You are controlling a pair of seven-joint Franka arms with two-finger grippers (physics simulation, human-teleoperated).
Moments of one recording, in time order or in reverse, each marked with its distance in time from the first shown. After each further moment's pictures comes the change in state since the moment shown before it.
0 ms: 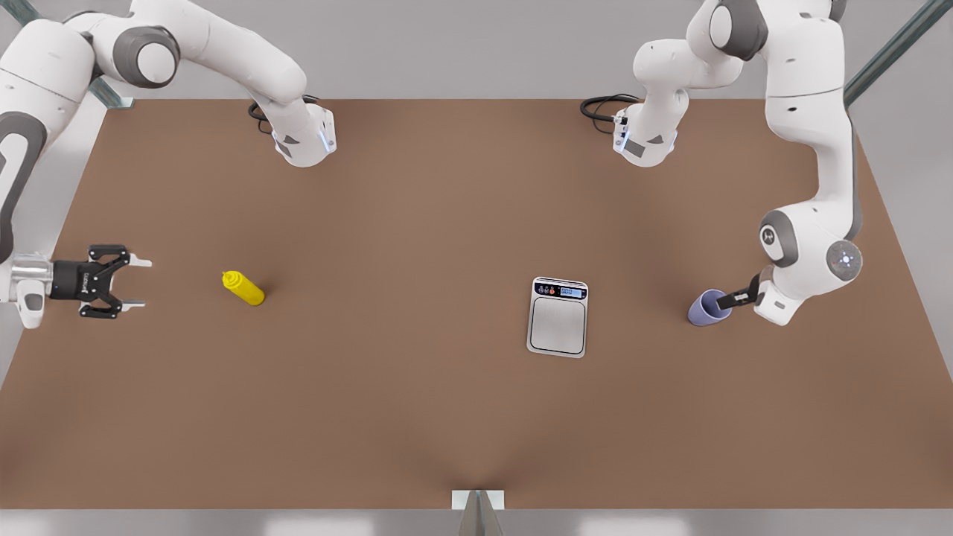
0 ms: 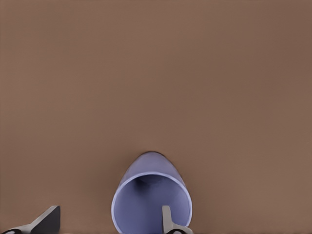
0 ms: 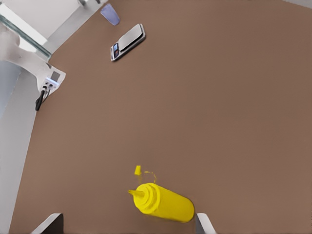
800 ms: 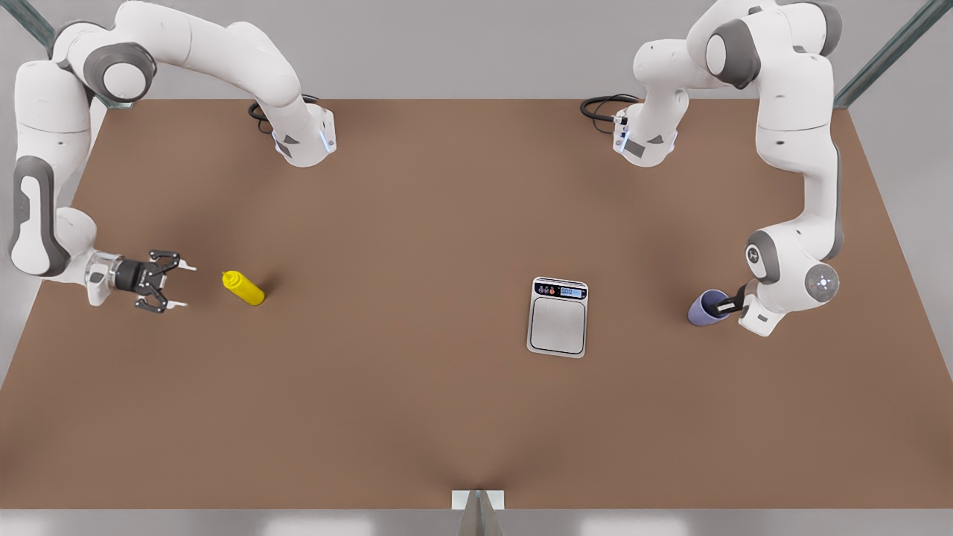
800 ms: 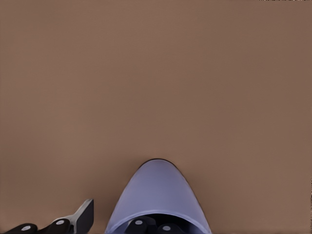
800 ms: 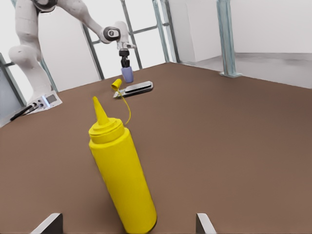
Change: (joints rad) left arm -0.002 0.126 -0.001 0.035 -0.013 0.025 -0.008; right arm -0.203 0.169 0.005 -0.375 0.298 0.249 -0.778
